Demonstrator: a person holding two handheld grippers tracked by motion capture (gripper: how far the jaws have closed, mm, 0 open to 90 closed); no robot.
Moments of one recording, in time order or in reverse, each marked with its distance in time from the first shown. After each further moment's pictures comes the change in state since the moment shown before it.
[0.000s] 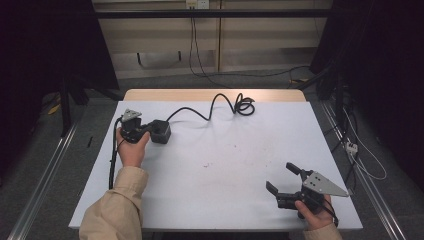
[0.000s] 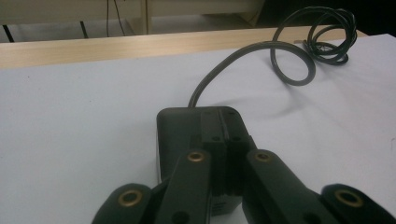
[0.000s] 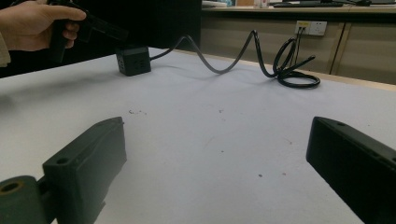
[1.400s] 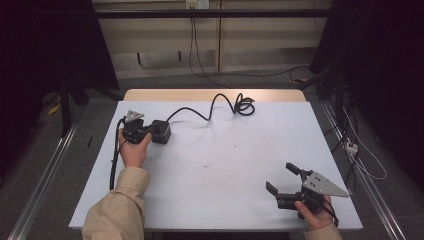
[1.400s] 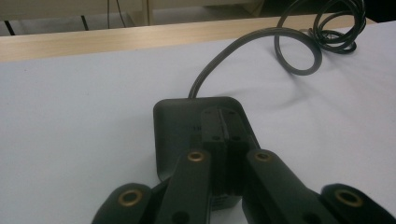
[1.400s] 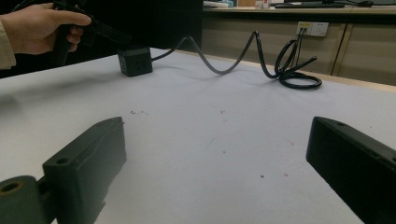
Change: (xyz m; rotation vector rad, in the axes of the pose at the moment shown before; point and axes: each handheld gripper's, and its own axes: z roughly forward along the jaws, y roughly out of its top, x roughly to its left) left arm -0.003 -0.004 0.005 0.025 0.014 0.019; right arm 0.001 0.000 0.000 -0.003 0.006 -0.006
